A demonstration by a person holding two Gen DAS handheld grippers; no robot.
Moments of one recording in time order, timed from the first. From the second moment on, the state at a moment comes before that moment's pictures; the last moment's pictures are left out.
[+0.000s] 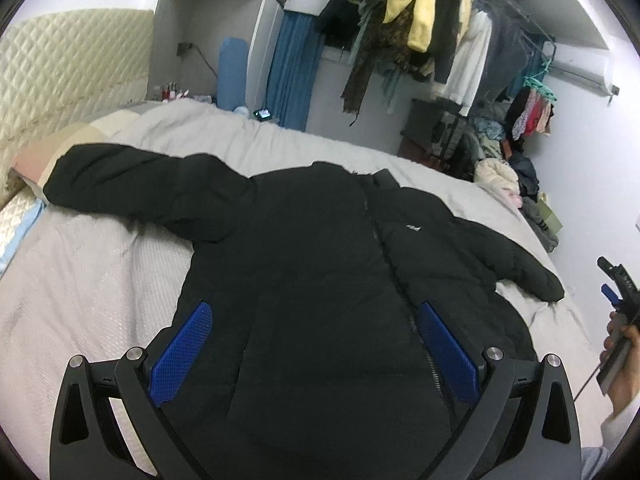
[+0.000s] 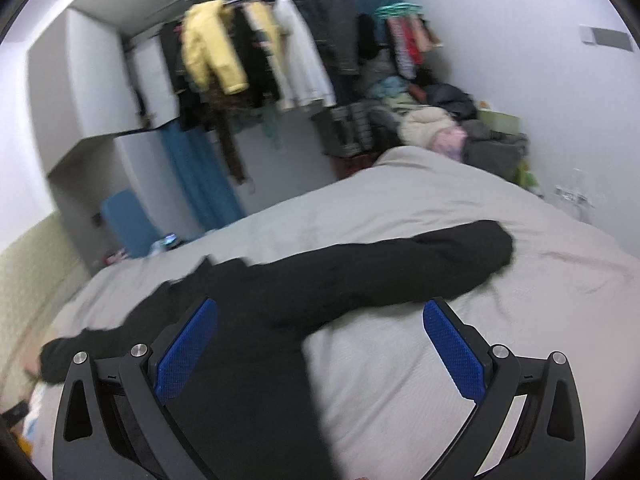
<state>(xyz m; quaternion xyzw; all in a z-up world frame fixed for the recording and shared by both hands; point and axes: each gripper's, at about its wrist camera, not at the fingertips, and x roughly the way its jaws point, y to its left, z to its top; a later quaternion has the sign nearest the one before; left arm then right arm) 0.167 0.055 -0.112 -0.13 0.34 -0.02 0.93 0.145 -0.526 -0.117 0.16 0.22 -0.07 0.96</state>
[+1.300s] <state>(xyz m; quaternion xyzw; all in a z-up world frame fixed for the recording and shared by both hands) 0.258 0.026 -0.223 -0.09 0.42 0.04 0.90 0.299 -0.756 -0.267 0.40 0.18 -0.20 0.88</state>
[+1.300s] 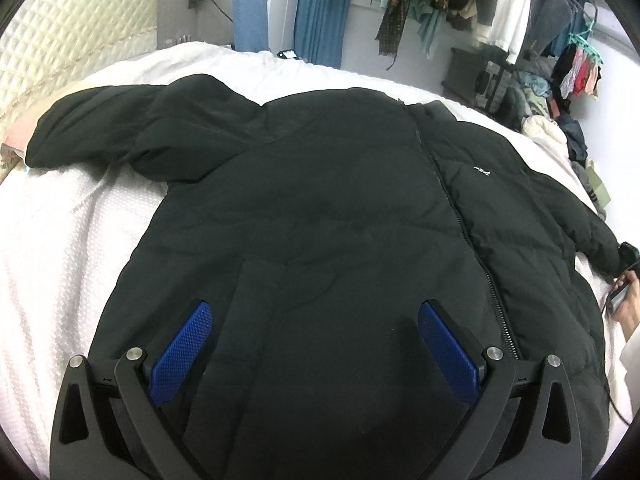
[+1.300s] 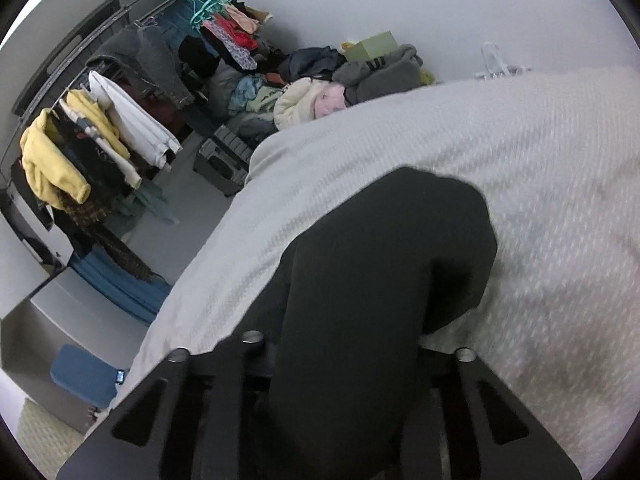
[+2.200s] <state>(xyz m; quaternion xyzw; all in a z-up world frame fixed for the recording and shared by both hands) 0.202 0.069 -0.163 -0.02 0.36 0.04 0.93 0.320 -0.472 0.109 0.11 0.09 -0.08 0.99</state>
